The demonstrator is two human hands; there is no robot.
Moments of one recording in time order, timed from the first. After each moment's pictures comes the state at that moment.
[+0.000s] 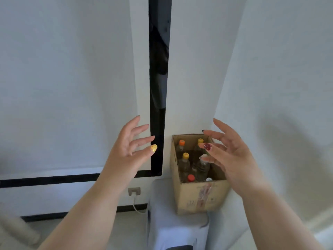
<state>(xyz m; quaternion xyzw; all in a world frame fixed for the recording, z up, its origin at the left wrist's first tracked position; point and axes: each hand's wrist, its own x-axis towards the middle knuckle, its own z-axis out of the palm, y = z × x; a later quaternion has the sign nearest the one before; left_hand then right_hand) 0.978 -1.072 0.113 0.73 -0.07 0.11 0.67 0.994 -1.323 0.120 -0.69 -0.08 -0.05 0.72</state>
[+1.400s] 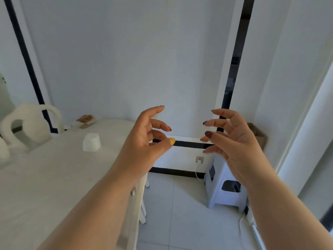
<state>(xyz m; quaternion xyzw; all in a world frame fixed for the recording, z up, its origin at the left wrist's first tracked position) 0.123 -0.782 0.228 0.72 -0.13 0.25 0.64 0.180 -0.992 0.243 -0.64 -0.27 -0.04 0.72</state>
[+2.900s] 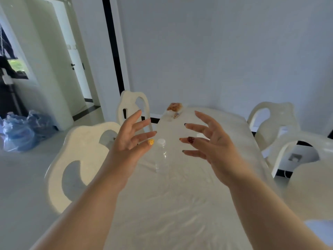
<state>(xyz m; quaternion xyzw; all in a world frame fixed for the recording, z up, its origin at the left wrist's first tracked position) -0.013 -0.048 0.162 0.72 0.04 0.28 0.64 0.095 -0.245 0.165 -0.61 -0.28 0.13 0.73</state>
